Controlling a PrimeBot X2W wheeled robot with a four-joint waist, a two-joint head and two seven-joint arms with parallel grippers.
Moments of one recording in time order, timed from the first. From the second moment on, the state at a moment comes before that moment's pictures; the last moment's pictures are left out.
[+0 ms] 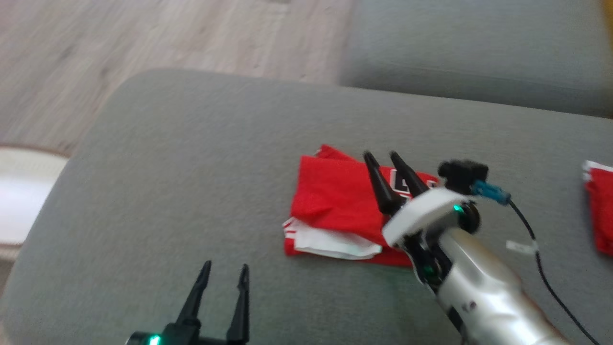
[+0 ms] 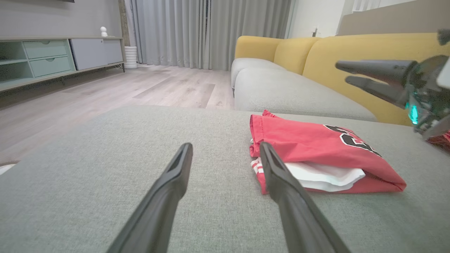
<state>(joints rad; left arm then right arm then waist) 0.12 0.12 -0.41 0.15 -0.23 0.12 -0.25 -0.56 -0.06 0.63 0.81 0.87 0.13 -0.23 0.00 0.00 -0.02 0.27</state>
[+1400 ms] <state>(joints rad) 0.26 0.13 -0.28 0.15 -0.21 0.13 -0.25 0.17 -0.05 0.13 0.32 0.19 0.13 -0.25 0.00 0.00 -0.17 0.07</state>
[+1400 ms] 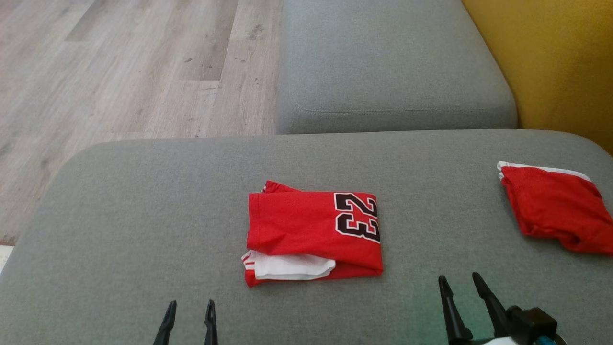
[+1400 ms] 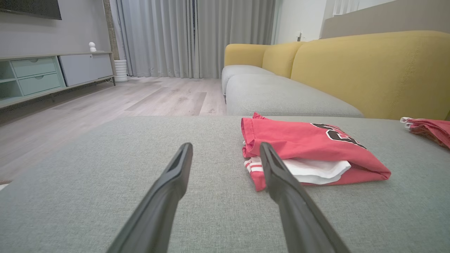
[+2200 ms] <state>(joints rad) 0.19 0.09 -0.29 0.16 -0.16 0.10 -0.25 -0.14 -0.05 0.15 0.59 0.33 0.13 -0.17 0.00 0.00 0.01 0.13</state>
